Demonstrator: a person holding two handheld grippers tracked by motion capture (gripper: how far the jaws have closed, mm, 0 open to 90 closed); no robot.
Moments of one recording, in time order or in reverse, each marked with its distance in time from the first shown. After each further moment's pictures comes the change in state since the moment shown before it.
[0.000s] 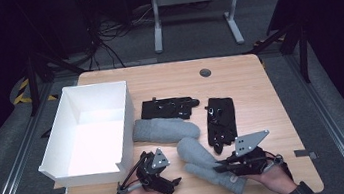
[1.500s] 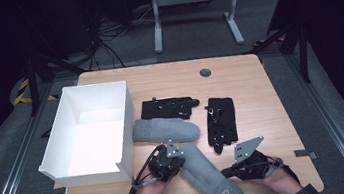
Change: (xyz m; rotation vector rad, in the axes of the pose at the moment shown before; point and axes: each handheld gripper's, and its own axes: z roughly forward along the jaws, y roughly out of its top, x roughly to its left) left arm -0.018 0.046 0.005 0.044 0.009 -0.088; right arm -0.002 -0.023 0.009 0.189 -0.018 0.012
